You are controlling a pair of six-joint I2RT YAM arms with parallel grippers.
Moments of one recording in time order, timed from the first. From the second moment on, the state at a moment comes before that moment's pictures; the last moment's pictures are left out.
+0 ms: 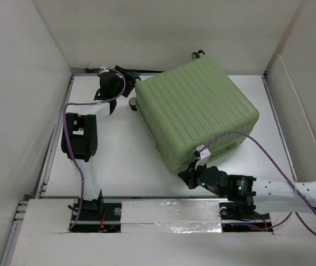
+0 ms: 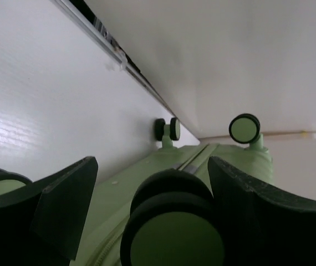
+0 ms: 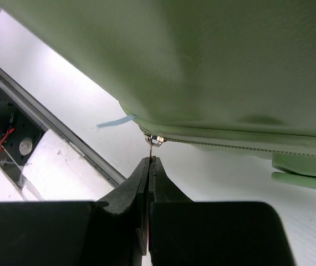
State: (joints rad) left arm -0.13 2.04 1.45 0.32 0.26 -1.14; right arm 1.33 0.82 0.41 -0.02 0.44 0.66
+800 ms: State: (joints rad) left arm -0.09 1.69 0.87 0.72 0.01 -1.28; right arm 1.01 0.76 0.43 -0.16 0.15 0.51
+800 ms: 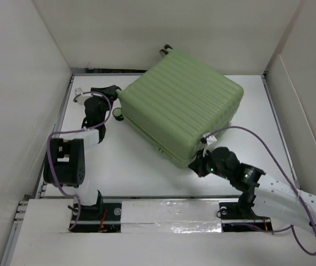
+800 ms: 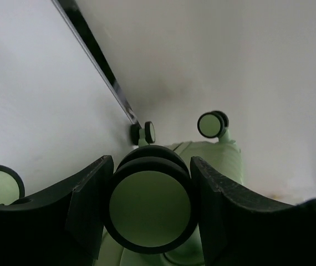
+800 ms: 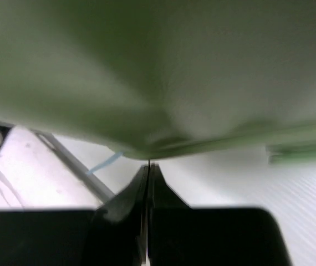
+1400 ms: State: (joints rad) left arm -0.32 0.89 0.25 0.64 -0.73 -1.13; right arm 1.15 1.01 0.51 -0.19 0.85 0.51
